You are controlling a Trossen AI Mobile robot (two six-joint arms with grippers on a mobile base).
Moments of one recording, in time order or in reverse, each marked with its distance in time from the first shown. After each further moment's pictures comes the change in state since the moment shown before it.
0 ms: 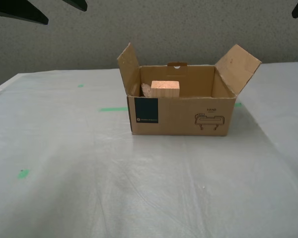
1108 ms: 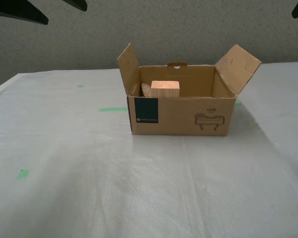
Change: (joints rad) arm 0 -0.001 0.000 0.000 0.000 0.000 0.000; arm 1 0.000 0.000 0.000 0.000 0.000 0.000
